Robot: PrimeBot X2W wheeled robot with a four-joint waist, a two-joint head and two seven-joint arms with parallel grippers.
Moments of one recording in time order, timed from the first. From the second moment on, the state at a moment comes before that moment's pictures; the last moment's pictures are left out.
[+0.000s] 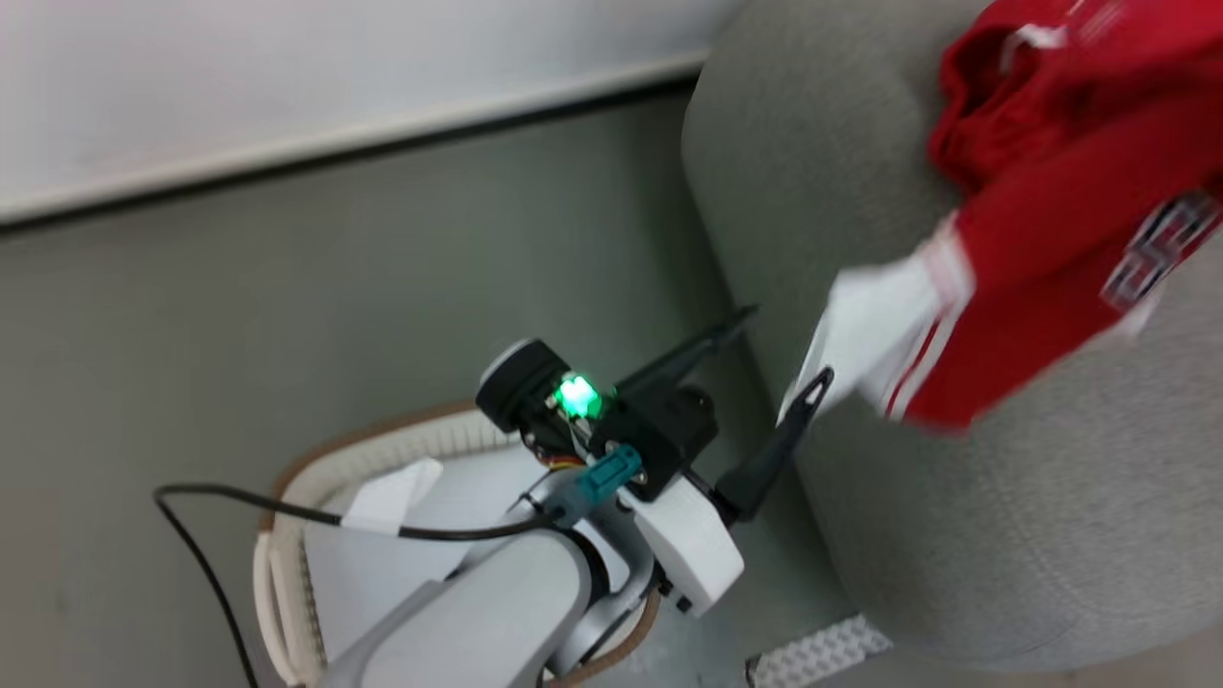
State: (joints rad) left arm -0.64 0.17 -0.80 0.02 -0.26 0.05 0.06; right arm -0.64 -0.29 -0.02 0.10 0.28 0.13 -0.21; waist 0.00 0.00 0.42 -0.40
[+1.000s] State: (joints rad) left arm -0.66 0.29 -0.72 -0.07 -0.25 0.11 0.07; right arm -1.05 -0.39 -0.60 0.96 -0.10 0.13 -0.26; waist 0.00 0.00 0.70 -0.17
